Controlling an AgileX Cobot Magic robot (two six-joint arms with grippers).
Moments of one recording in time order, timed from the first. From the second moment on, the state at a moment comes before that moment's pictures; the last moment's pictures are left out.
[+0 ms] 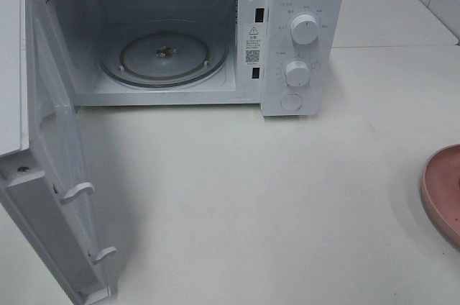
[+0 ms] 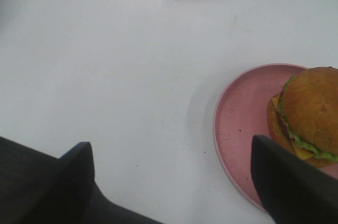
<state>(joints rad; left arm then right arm) 0.05 0.00 -0.52 -0.19 1.09 0.16 0.52 0.41 -0.58 -0.21 0.98 0.16</state>
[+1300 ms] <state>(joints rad) 0.05 0.00 -0.52 -0.19 1.09 0.16 0.16 0.00 -0.50 -0.20 0.97 0.11</state>
